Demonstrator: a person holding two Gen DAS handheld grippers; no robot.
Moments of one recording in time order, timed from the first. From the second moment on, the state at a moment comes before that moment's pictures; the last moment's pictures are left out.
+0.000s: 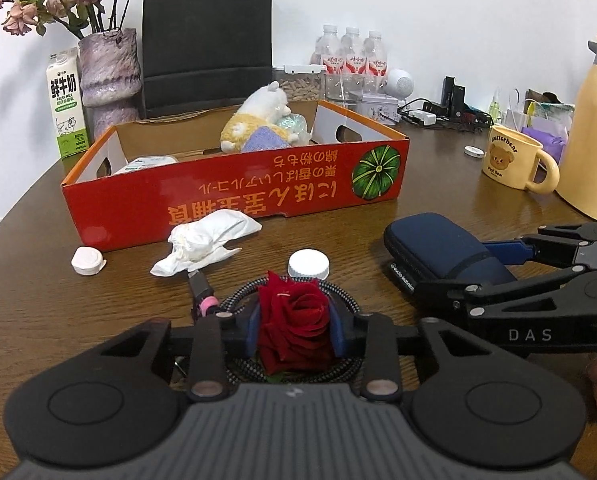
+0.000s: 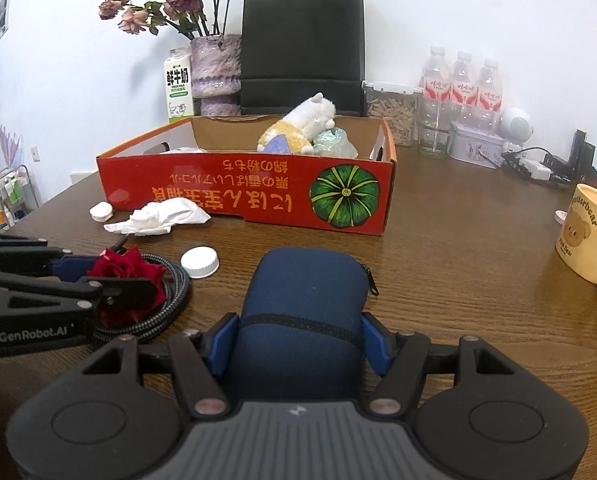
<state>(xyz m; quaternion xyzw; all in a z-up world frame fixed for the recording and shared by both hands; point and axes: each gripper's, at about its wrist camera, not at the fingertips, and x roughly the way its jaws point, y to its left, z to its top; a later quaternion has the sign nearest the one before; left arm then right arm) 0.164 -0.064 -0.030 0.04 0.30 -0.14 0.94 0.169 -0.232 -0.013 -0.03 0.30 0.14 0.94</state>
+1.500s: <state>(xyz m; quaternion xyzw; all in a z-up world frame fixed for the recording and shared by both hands) 0.288 -0.019 0.069 -0.01 0.13 -0.08 0.99 0.317 -0.189 0.086 0.00 0.16 0.12 0.98</state>
